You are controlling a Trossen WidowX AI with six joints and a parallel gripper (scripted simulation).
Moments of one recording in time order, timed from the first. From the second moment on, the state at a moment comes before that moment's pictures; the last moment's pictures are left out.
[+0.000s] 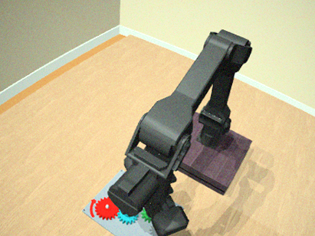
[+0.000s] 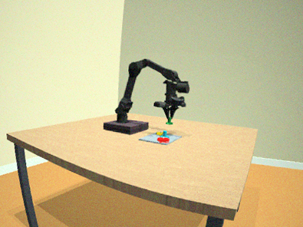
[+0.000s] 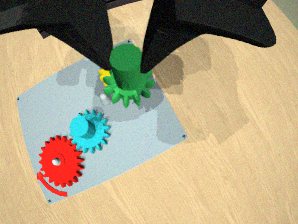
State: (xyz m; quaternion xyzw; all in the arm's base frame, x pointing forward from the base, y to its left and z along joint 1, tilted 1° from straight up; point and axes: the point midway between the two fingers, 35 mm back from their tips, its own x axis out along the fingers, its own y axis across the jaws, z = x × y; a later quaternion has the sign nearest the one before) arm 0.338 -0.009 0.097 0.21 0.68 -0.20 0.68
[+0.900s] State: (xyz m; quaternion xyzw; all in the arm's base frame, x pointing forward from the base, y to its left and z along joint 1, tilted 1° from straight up) arm 0.314 -0.033 0.075 0.21 0.68 -0.20 0.68
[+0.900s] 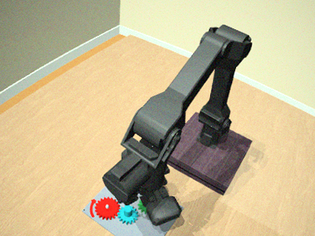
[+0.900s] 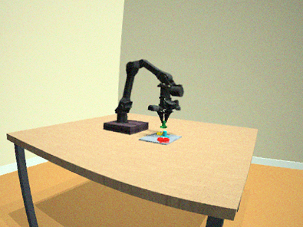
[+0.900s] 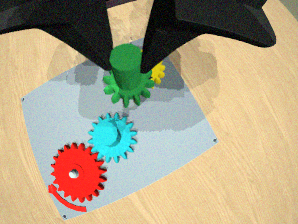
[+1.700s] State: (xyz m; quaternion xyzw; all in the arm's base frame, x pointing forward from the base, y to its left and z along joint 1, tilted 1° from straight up) arm 0.313 -0.033 0.076 0.26 0.66 -0.25 0.66
